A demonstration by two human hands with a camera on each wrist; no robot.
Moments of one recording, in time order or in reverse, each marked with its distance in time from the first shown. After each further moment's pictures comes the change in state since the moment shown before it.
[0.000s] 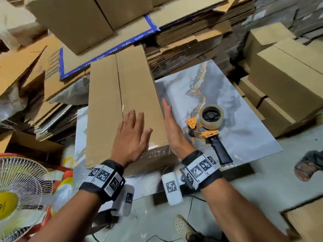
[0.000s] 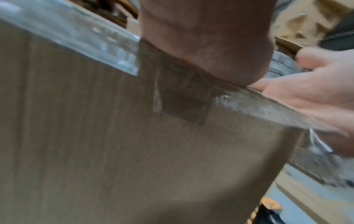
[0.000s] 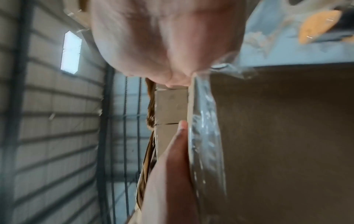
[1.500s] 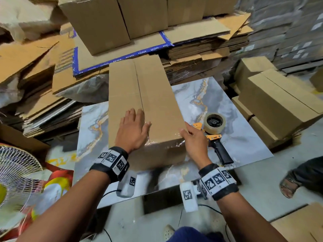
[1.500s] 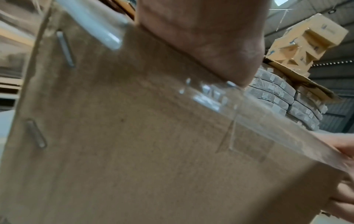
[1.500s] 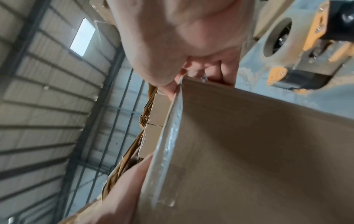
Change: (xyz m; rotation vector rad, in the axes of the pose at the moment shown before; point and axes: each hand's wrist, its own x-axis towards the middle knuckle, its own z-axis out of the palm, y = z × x) left_hand -0.007 -0.061 -0.001 -0.079 0.102 -0.055; right_hand -0.067 0.000 0.007 -0.555 0.438 -0.021
